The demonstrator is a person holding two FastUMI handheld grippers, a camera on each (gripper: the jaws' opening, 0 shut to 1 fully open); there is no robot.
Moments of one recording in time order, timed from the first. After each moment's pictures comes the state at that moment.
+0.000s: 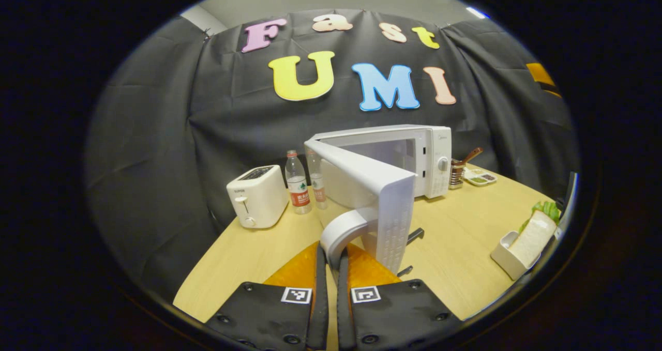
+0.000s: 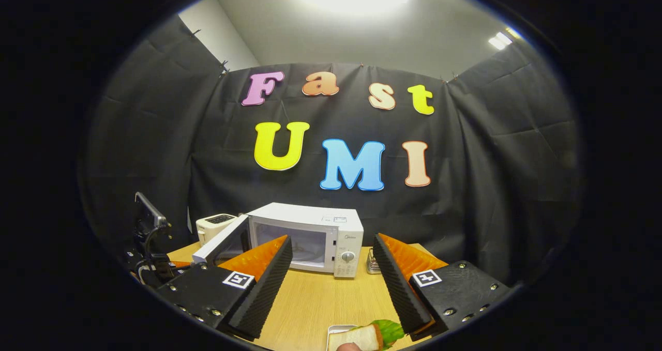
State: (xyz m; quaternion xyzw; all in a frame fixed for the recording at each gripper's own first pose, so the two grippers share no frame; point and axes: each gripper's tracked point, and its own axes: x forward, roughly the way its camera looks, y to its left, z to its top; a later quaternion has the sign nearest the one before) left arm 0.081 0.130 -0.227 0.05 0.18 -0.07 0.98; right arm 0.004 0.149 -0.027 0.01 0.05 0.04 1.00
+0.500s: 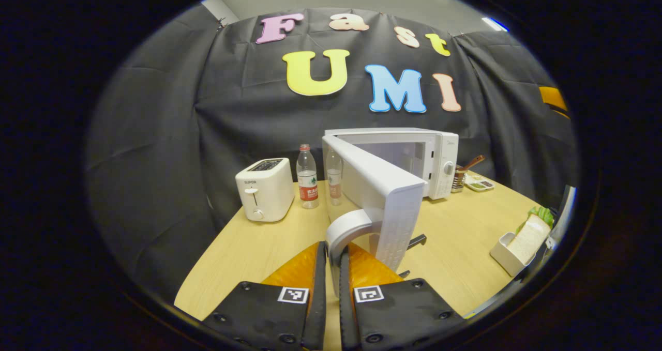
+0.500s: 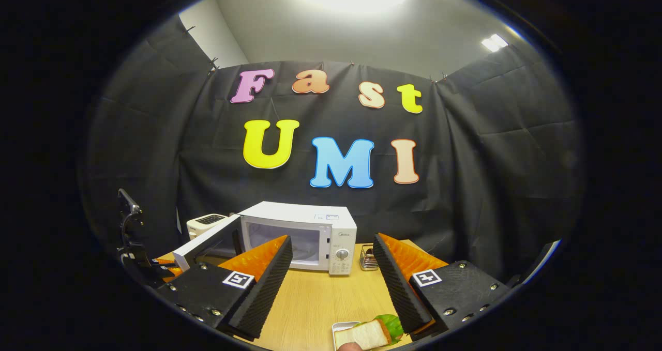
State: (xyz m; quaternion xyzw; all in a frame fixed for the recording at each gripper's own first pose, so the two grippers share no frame) left arm 0.073 0.178 -0.228 0.02 0.19 -0.06 0.98; right arm 0.001 0.148 -0.022 0.00 0.05 0.00 1.00
